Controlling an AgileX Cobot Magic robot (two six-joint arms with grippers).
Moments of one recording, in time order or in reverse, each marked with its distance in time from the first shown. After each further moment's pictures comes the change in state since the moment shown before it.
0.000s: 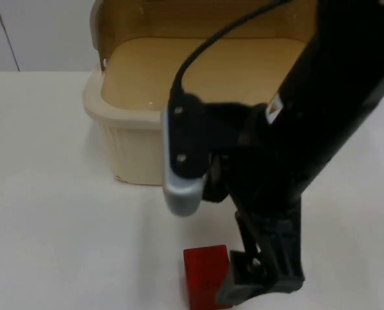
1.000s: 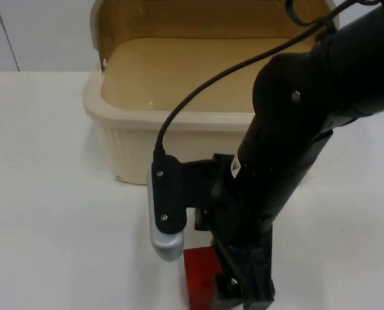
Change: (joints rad) right arm 0.000 0.198 -0.052 -0.079 -0.113 -0.009; left arm 0.000 0.000 0.000 0.010 0.000 0.000
